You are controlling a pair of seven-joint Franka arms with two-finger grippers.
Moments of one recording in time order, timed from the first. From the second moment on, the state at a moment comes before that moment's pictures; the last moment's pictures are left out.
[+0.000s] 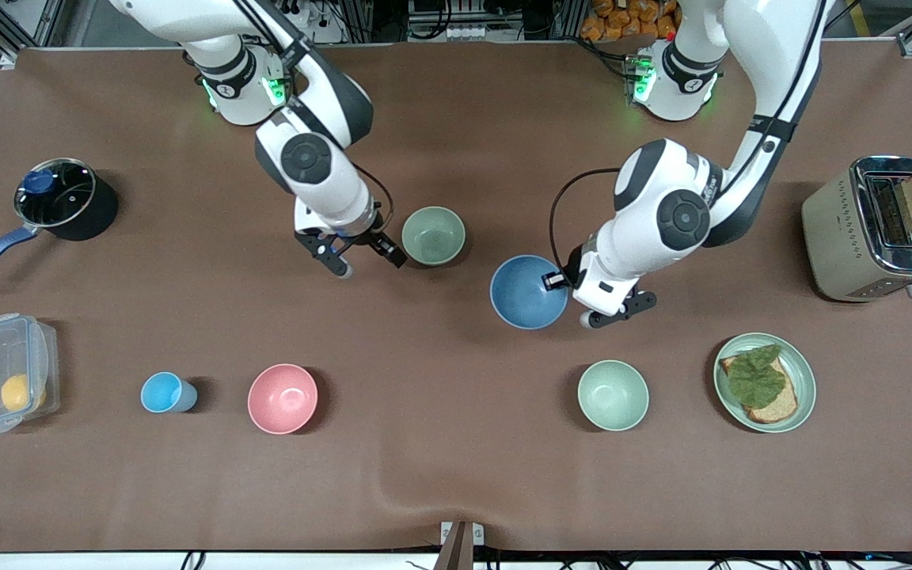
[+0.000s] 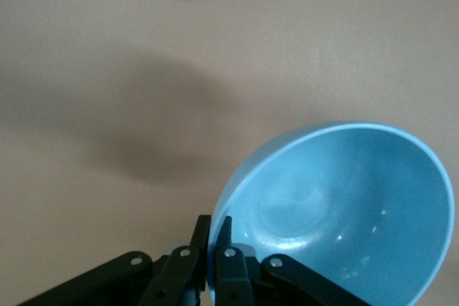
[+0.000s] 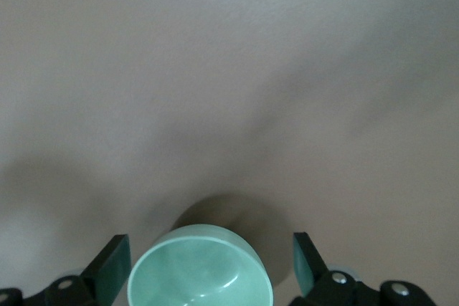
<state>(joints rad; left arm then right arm) -0.17 0.39 -0.37 -1.82 -0.18 2.19 -0.78 0.10 0.33 0.53 -2.04 0.00 2.35 1.40</state>
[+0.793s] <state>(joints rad) -0.22 0.13 -0.42 -2.05 -0.18 2.21 -0.86 0.00 0.40 0.52 -2.20 0.38 2.56 1.38</state>
